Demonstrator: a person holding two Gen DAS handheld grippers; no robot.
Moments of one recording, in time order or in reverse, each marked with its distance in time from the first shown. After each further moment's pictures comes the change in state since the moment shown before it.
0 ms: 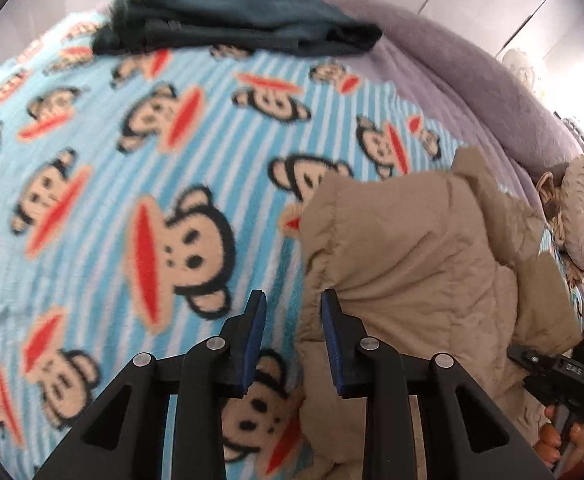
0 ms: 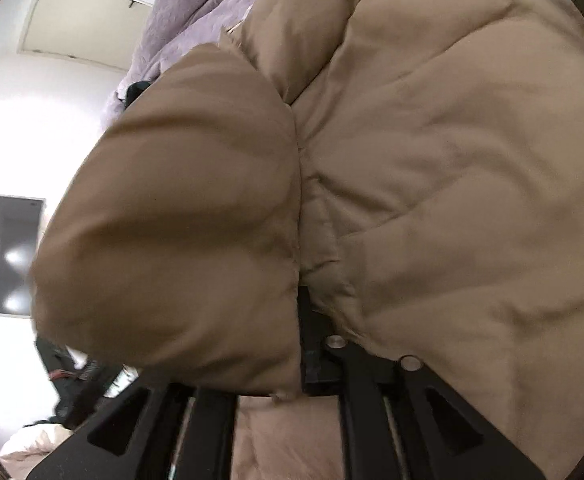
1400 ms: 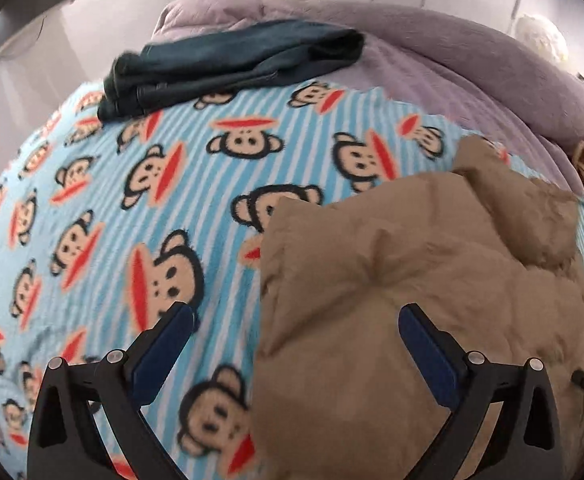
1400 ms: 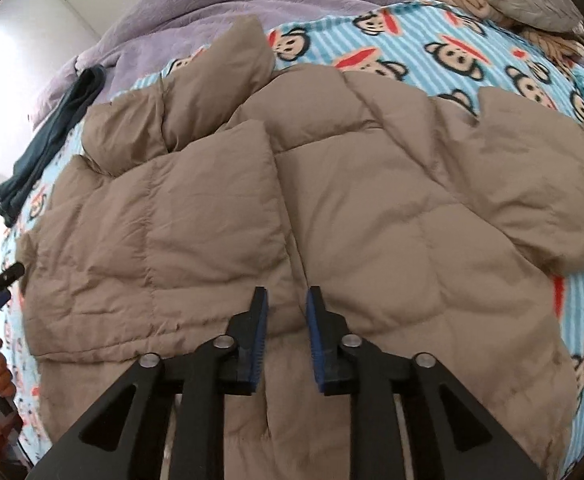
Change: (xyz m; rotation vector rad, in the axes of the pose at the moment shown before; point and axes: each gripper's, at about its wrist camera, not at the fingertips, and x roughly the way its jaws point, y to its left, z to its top) left arm -0.008 -0.078 -0.007 0.146 -0.071 0.240; right arm -0.059 -0.017 0.004 -0.231 -0.114 -0.402
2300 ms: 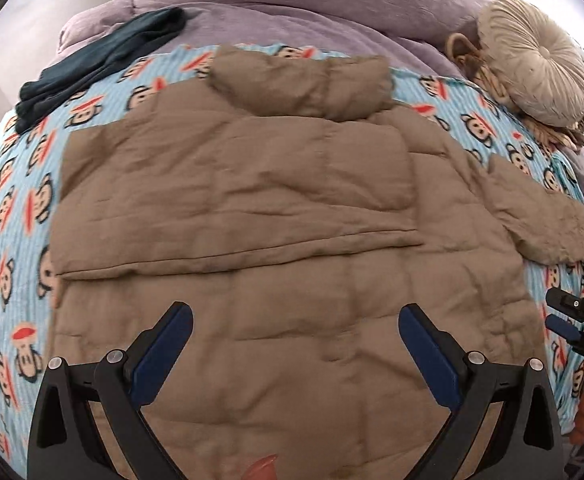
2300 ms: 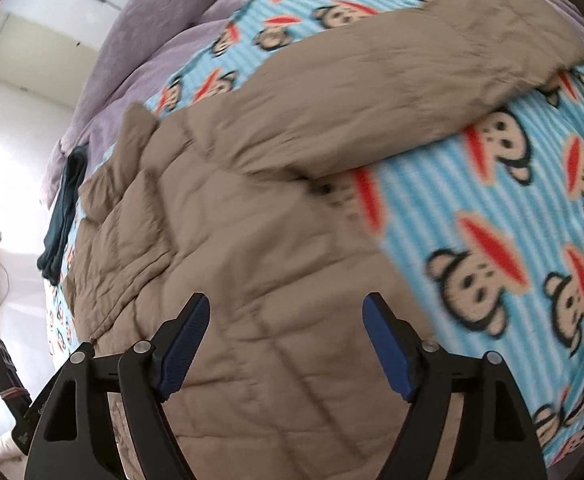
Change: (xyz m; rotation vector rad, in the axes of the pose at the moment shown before) left arm -0.074 -0.193 -0.109 0.197 0.130 -0.170; right arm -0.083 -0.175 -0.050 0.317 0.041 0.150
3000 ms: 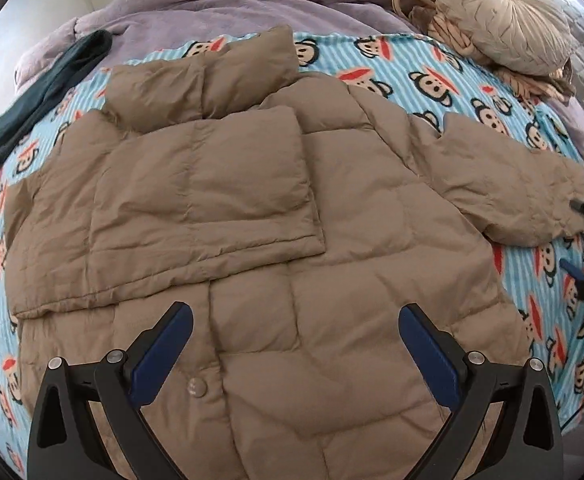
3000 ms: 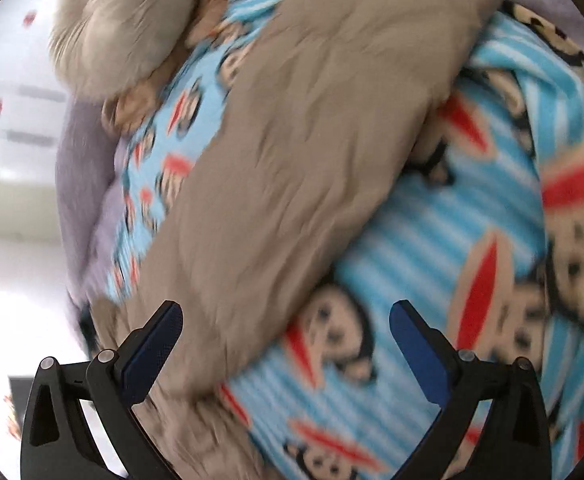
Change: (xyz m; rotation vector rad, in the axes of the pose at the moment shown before) left arm 0.032 -0.102 0.017 0.139 0.065 0.028; right arm -0.012 -0.186 0.122 0.432 -0.188 0.146
